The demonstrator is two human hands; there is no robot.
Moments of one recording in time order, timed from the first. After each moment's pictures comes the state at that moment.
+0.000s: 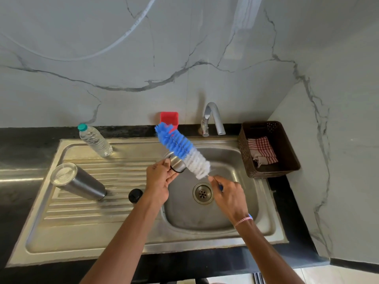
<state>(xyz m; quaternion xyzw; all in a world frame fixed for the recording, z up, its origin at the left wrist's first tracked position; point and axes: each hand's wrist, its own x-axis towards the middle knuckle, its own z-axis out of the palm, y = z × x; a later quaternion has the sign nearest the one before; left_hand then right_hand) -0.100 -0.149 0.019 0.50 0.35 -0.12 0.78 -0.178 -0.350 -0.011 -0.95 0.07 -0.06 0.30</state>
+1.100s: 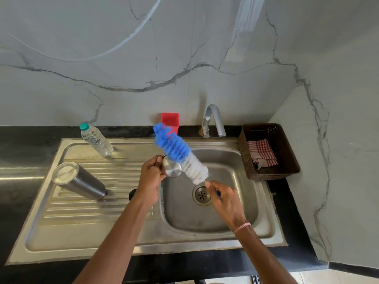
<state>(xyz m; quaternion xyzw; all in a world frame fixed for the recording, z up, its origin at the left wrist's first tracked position) -0.100 -0.123 0.012 0.61 0.20 -0.12 0.76 -0.186 -0.344 -0.016 -0.93 0.04 -0.04 0.36</state>
